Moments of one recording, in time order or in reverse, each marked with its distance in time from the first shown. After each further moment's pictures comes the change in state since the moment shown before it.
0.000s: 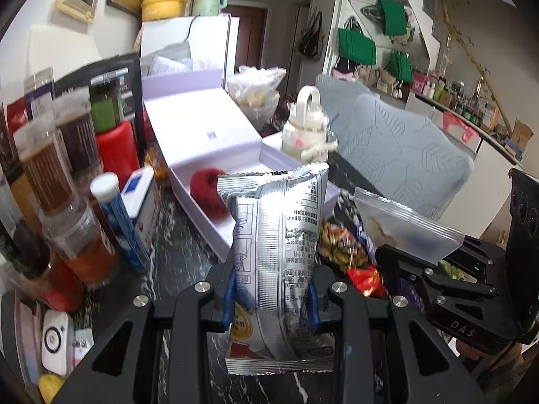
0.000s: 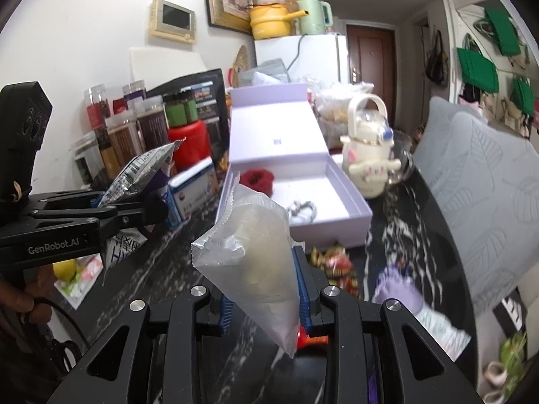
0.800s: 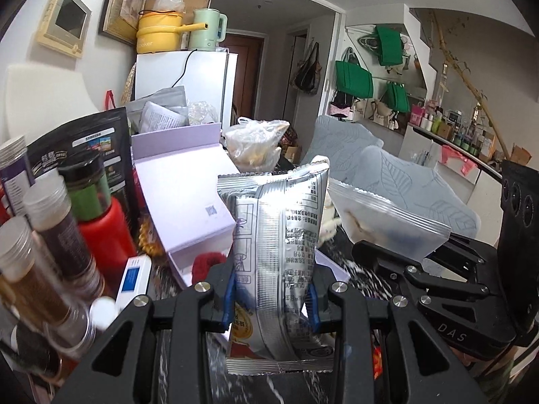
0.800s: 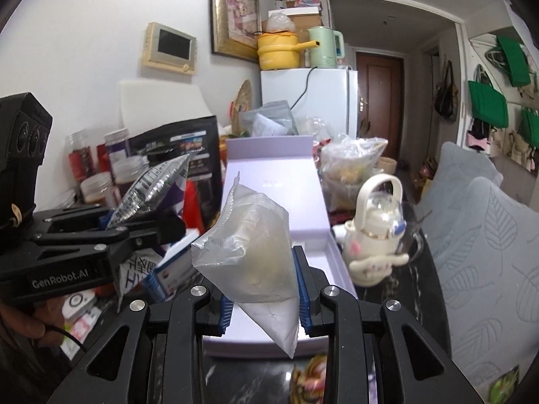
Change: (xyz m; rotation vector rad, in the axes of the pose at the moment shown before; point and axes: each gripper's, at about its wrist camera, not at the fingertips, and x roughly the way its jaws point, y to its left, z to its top) left arm 0.026 0.023 0.097 0.004 -0.139 -0.030; right arm 0.041 -0.016 0.108 -0.054 -0.104 0.006
